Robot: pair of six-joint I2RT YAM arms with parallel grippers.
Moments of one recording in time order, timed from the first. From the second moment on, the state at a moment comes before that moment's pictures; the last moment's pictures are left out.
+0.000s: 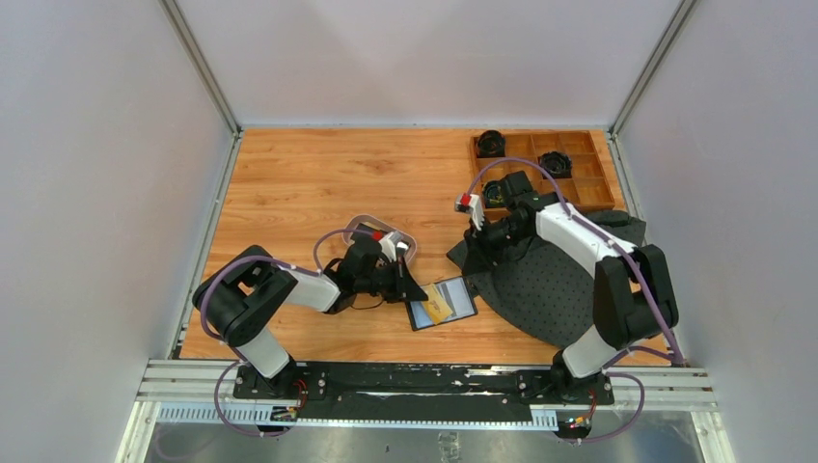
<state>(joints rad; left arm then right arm) -0.71 1.63 0.46 0.61 0.49 -0.92 0.34 1.55 1.06 -0.75 -0.87 -0.60</state>
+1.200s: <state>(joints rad) -0.73 1.75 0.64 0.41 0.52 -0.89 0.48 1.77 1.15 -0.83 -0.75 -0.58</state>
